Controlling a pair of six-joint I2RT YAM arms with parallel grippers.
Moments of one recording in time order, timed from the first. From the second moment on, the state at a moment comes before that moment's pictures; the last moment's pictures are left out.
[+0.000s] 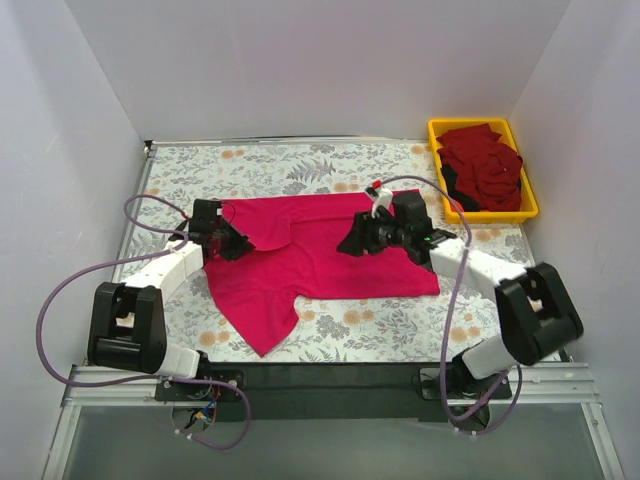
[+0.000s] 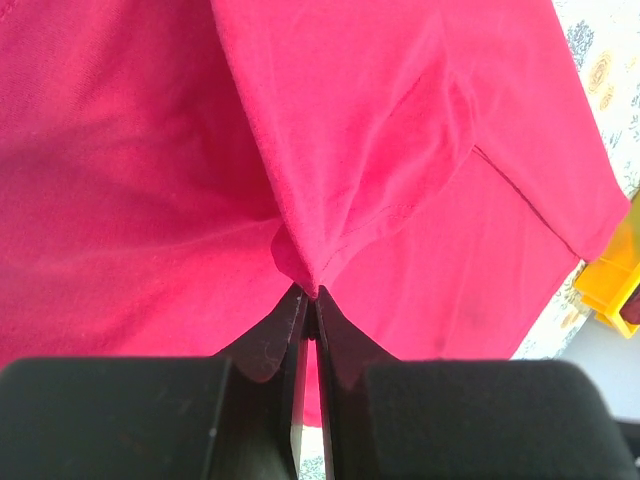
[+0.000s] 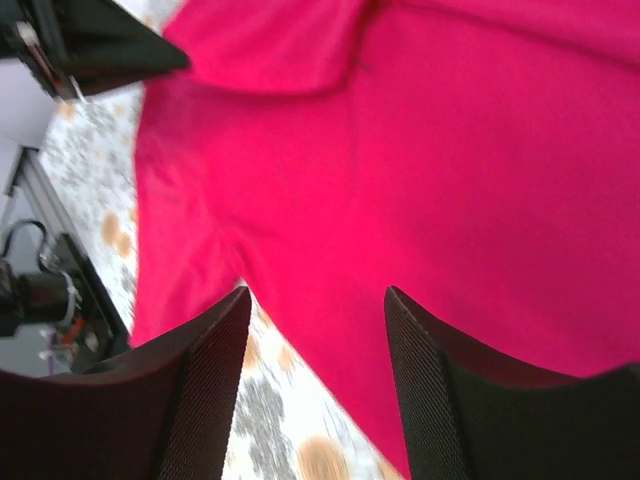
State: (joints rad) left arm -0.15 1.42 0.80 -0.27 0.13 -0.96; right arm 0.49 1.42 0.79 0.05 -0.52 0.38
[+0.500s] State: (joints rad) left arm -0.15 1.44 0.82 -0.27 0.15 -0.96; right arm 0.58 2.04 1.21 0.41 -0.64 0.58
